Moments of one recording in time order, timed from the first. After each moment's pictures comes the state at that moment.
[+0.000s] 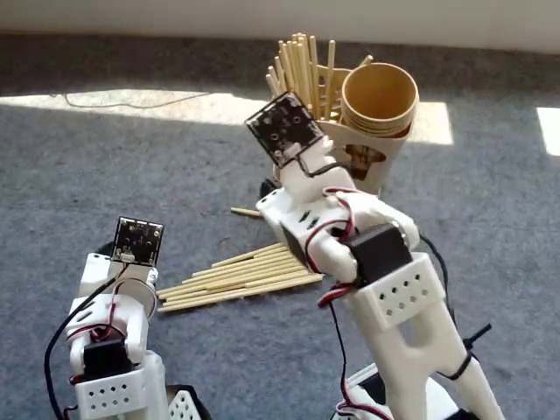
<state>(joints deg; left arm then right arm) -18.9 -104.0 96.0 53.4 -20.8 -34.4 -35.2 18.7 65.9 16.0</state>
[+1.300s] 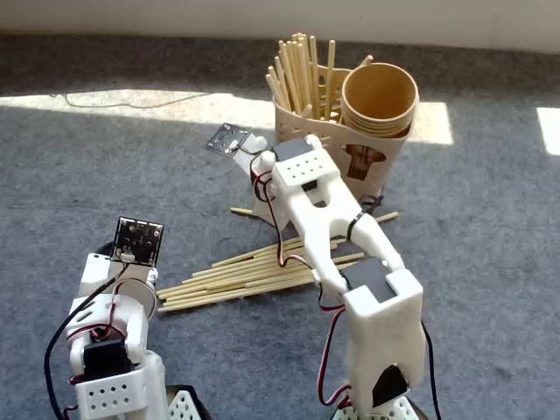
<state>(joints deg) -18.9 -104.0 96.0 53.4 -20.8 -29.7 25.3 -8.5 70.6 36.9</state>
